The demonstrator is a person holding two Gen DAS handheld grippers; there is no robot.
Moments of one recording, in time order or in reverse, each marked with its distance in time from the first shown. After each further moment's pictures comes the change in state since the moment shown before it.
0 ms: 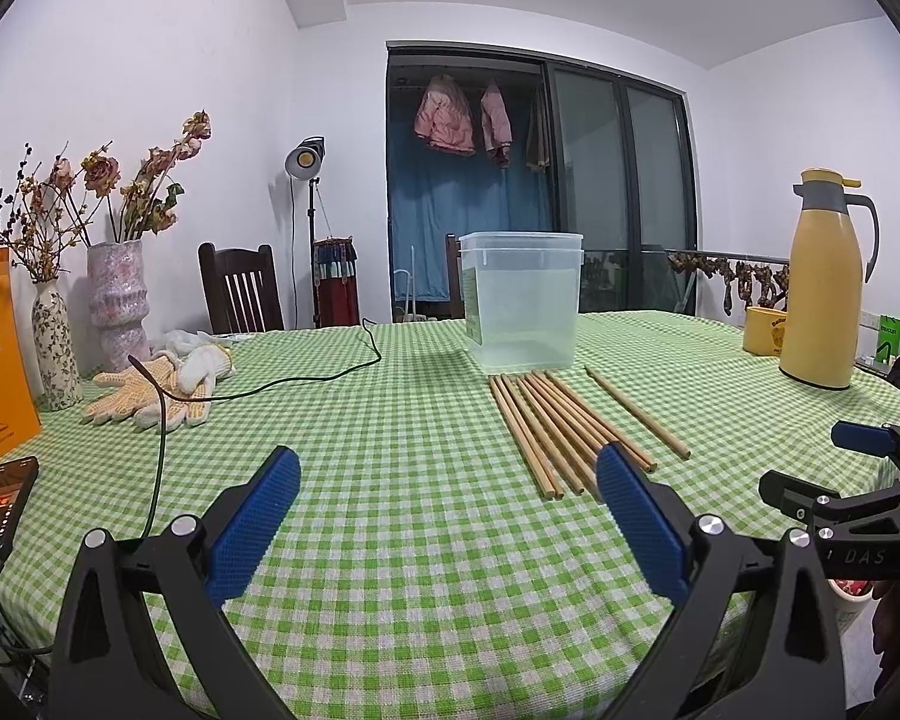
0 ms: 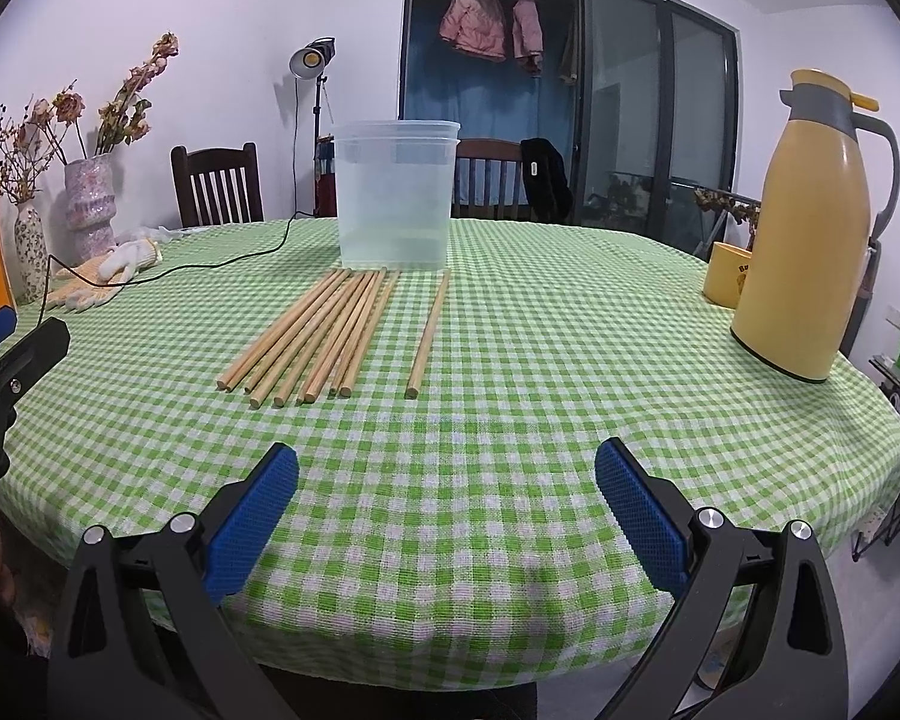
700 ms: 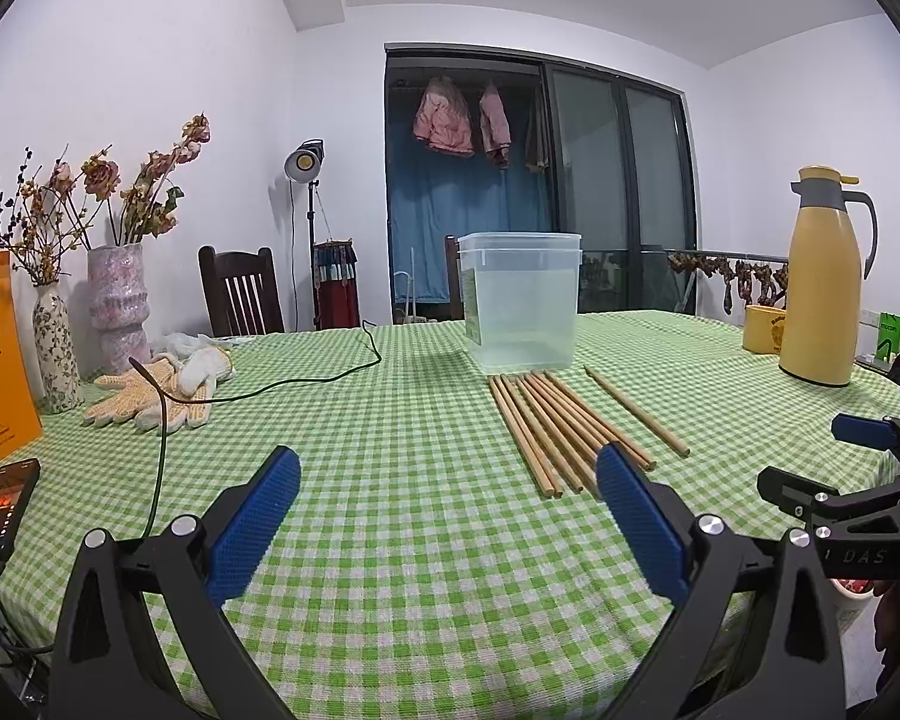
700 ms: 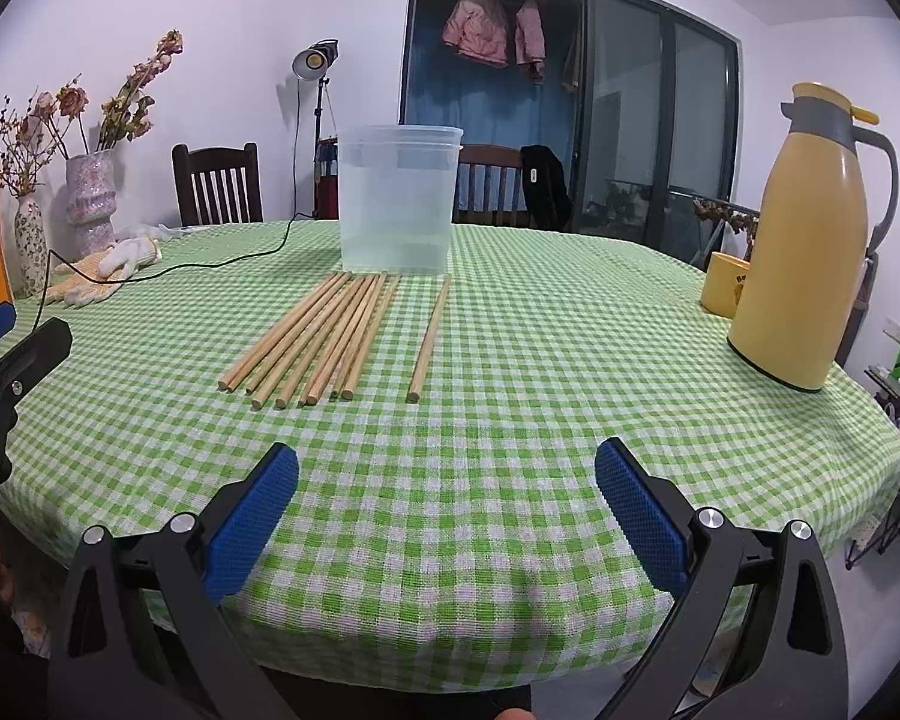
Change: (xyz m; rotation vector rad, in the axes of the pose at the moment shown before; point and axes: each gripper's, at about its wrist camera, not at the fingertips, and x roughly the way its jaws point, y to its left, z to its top) left arm -0.001 0.001 -0.002 0.003 -0.007 -0.003; right arm -0.002 0.002 0.001 -0.010 -0.007 -0.011
